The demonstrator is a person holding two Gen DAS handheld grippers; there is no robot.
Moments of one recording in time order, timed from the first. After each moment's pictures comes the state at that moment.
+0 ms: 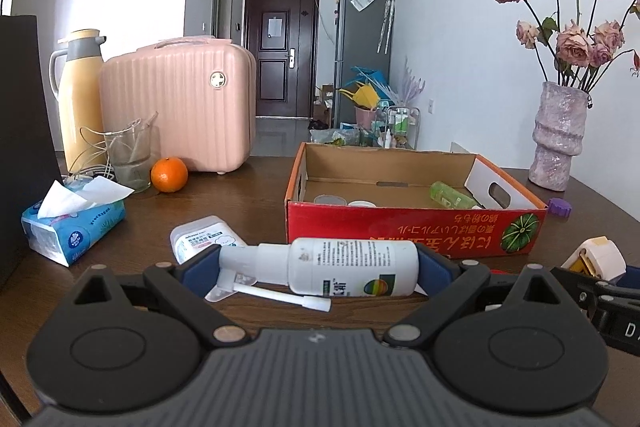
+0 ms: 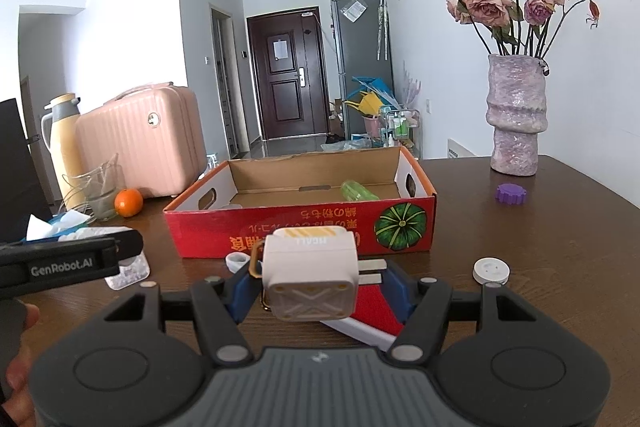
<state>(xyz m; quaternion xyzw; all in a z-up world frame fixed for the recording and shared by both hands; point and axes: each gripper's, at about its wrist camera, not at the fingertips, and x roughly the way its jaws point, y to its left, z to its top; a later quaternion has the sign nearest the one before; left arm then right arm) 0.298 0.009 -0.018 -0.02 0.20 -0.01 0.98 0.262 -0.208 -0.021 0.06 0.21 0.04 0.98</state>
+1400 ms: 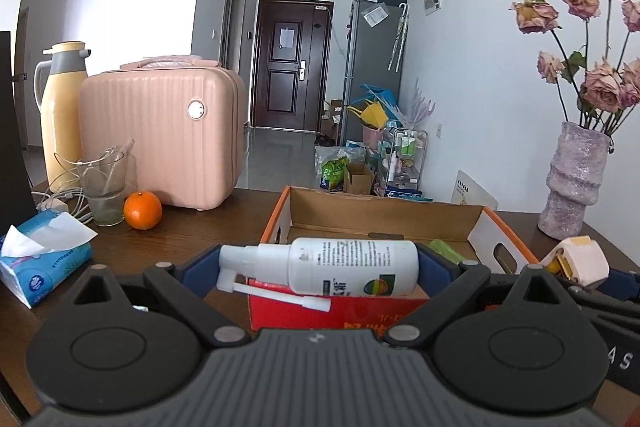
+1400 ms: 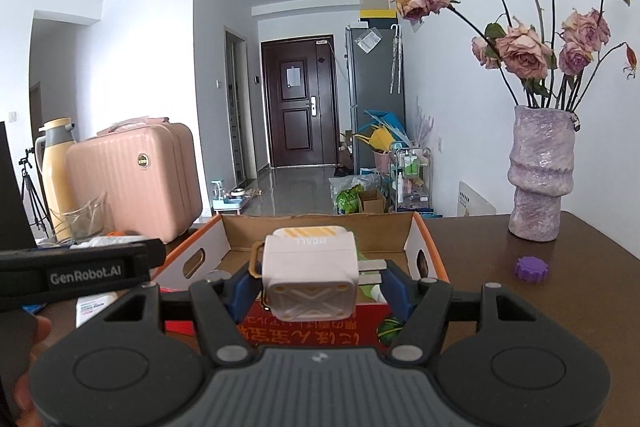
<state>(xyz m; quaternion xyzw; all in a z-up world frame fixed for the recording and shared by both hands) 0.377 -0.017 0.011 -0.05 0.18 0.01 0.98 0.349 -0.214 0.010 0.03 0.17 0.05 0.98</state>
